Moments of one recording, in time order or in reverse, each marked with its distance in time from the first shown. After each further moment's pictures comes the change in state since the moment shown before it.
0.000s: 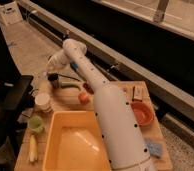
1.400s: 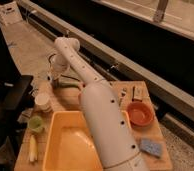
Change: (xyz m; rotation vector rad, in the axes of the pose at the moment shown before) arm -0.002 0.043 0.003 -0.324 0.051 0.159
